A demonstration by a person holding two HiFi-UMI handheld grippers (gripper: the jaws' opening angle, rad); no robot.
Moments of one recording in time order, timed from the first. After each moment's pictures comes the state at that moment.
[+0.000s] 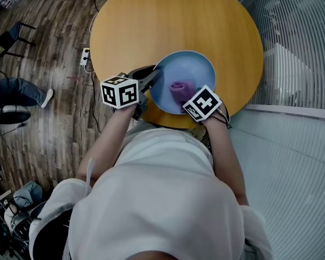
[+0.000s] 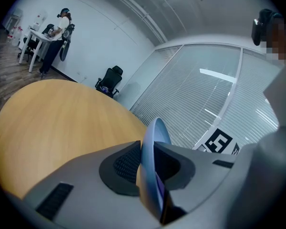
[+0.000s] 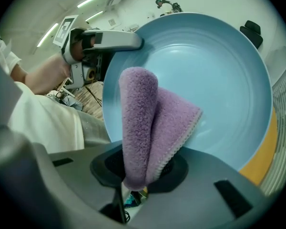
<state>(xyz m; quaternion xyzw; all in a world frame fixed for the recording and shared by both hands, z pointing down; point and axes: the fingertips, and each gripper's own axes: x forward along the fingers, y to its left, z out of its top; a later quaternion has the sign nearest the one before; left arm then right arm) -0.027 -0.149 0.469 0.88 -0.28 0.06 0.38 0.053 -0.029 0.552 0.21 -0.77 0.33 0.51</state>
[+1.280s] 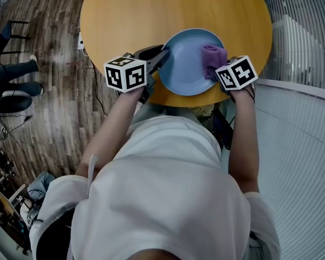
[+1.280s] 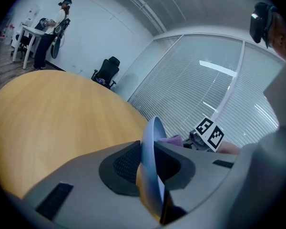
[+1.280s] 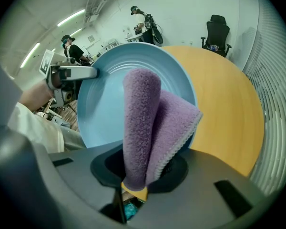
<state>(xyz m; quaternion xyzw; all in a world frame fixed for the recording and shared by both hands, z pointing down) 0.019 -0.140 0.496 0.88 -0.25 0.11 0.39 0.160 -0.066 0.565 0.32 -0.75 0.37 0.45</state>
